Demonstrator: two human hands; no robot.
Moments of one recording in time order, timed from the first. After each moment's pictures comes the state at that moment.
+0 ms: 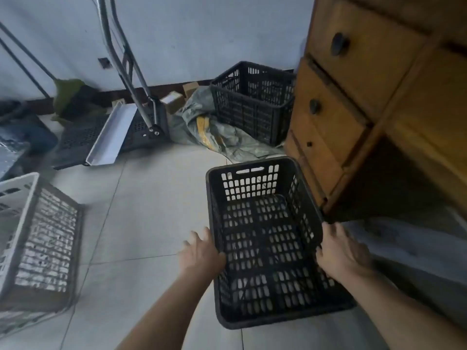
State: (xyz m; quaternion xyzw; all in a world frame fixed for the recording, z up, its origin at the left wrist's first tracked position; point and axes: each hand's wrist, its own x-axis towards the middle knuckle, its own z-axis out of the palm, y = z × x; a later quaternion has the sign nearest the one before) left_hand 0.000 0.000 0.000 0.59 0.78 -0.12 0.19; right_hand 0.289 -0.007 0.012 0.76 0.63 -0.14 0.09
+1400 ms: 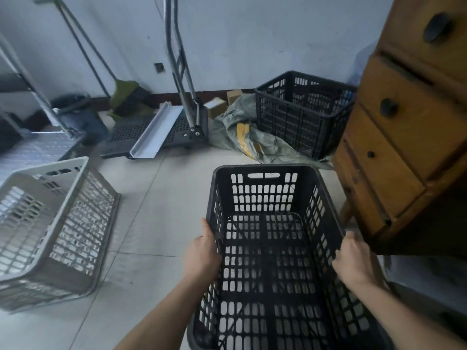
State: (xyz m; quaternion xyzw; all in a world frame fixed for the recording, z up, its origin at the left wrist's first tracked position) left_hand -0.071 0.003 -0.034 0.52 0.83 0.04 0.17; right_hand 0.217 0.044 -0.045 0.79 0.60 -0.14 -0.04
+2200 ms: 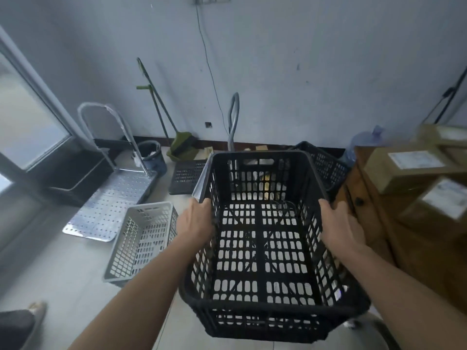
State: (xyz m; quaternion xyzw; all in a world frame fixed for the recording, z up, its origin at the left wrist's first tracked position) left_hand -0.172 -0.078 0.585 0.55 0.83 0.03 0.08; right_hand 0.123 -0.022 0.571 0.70 0.71 -0.09 0.00
